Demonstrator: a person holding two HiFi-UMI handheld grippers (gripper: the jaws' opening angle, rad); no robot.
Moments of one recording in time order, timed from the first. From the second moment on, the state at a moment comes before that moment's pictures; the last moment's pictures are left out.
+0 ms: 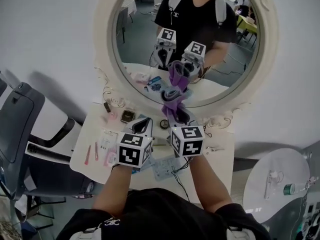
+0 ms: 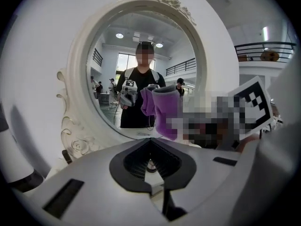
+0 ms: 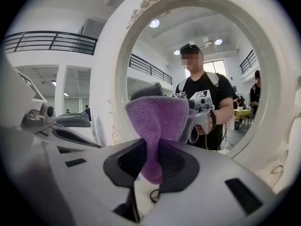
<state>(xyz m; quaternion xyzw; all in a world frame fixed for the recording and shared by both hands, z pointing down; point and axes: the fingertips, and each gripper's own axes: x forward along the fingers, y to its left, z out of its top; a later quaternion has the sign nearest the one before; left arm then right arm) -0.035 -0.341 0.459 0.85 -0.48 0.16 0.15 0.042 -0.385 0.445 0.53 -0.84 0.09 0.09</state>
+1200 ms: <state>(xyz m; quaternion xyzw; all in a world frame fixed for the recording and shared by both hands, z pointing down) 0.093 -0.323 0.442 0.89 -0.40 0.16 0.11 0.189 -0.327 0.428 0.65 -0.76 0.08 0.06</state>
